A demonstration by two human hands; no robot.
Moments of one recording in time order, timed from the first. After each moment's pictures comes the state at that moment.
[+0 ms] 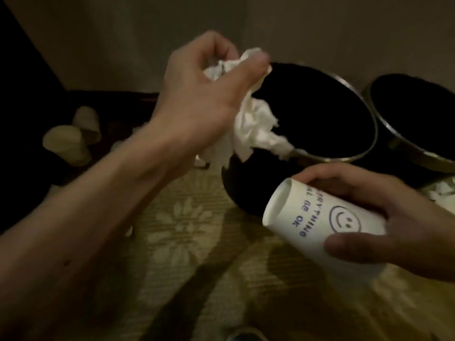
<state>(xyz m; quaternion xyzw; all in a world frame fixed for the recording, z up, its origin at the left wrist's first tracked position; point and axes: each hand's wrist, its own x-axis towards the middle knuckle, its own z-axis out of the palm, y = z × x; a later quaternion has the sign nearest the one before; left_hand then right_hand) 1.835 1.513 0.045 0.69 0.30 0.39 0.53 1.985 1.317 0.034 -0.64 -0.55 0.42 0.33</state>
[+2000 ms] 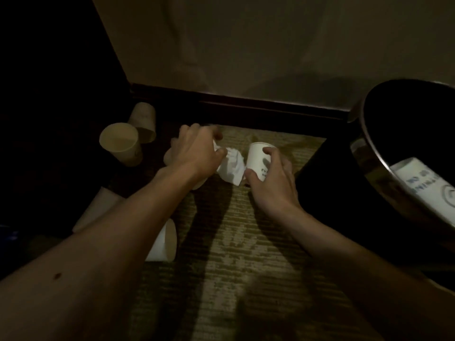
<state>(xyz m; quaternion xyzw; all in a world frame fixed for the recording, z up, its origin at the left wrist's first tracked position) 1.786 1.672 -0.110 0.80 0.55 0.08 0.20 1.908 1.567 -0.136 -0.82 -0.40 0.26 0.30</state>
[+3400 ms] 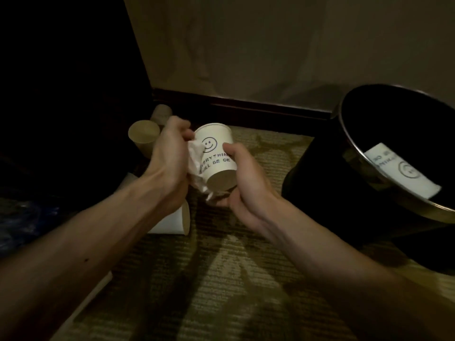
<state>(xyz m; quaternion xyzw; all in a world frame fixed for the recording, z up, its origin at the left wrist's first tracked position) 1.728 1.587 -0.034 0.33 0.53 0.38 0.68 1.832 1.533 -0.054 -0.53 -0.17 0.66 0.51</state>
